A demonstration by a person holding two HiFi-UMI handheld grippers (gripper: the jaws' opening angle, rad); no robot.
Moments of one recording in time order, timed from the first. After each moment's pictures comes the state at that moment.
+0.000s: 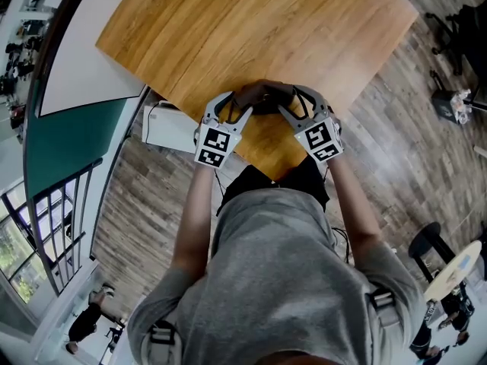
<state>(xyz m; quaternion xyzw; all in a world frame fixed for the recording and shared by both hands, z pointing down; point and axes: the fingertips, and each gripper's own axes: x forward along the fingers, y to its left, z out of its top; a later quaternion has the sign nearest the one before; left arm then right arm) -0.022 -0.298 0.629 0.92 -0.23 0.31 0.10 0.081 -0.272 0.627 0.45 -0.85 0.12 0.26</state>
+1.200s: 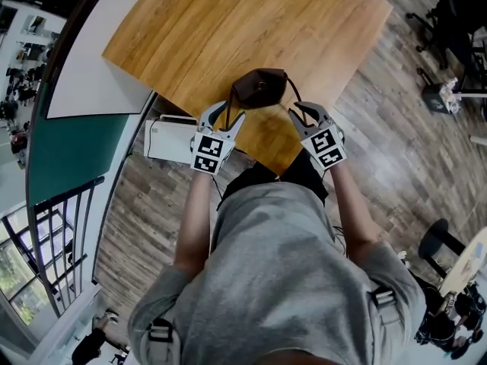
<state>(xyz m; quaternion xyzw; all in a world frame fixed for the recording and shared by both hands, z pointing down) -0.053 -0.241 0.589 0.93 -0.24 0.28 0.09 0.088 -0.181 0.603 0.49 -0.82 0.14 0.27</state>
